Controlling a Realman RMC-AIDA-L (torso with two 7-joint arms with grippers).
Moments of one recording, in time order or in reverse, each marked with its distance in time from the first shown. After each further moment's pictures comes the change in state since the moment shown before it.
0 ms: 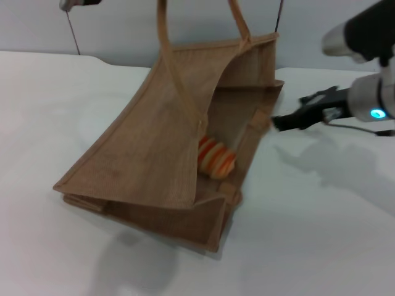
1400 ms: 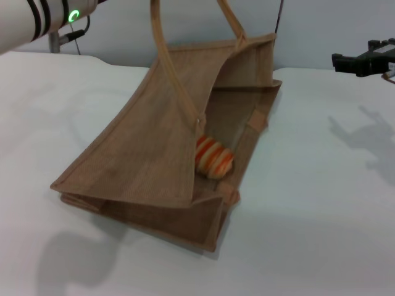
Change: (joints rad) left arm 0.209 0.005 -0.064 -0.211 -0.548 0.485 0.188; right arm -0.186 0.007 0.118 -0.215 -0.032 -0.196 0.020
